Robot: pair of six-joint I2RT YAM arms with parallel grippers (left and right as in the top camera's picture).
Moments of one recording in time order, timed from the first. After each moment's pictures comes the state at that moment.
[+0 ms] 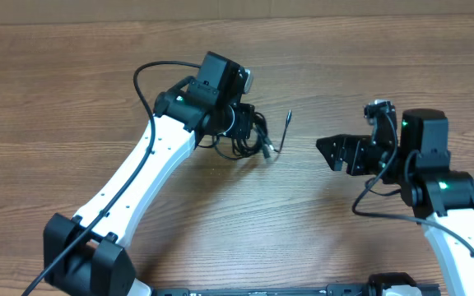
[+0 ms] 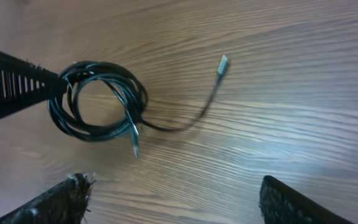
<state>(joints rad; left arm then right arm) -0.48 1.68 1.47 -0.83 0.26 -0.29 0.05 1.09 0.94 -0.71 -0.49 0.18</state>
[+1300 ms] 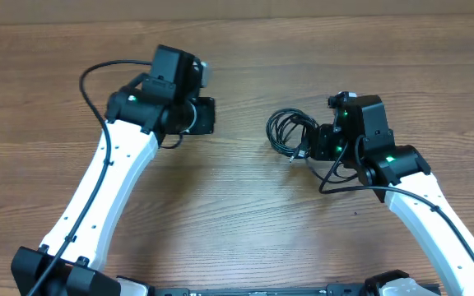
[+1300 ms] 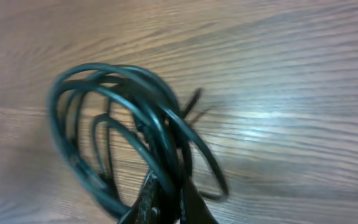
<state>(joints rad) -0.32 1.58 1.48 -0.99 0.15 -0.31 0.28 1.30 0.95 -0.52 -0.22 0.34</state>
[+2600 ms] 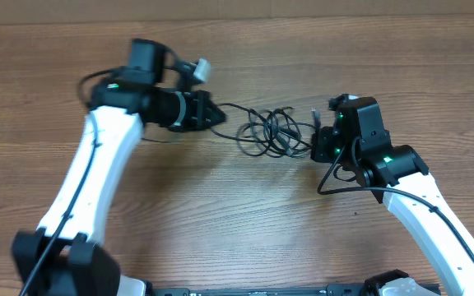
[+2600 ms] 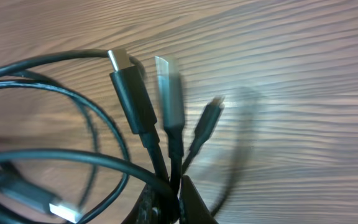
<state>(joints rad) -0.14 1.62 1.48 -0.97 0.74 -0.20 0.30 1.30 0.96 -0.60 -0.04 0.41</state>
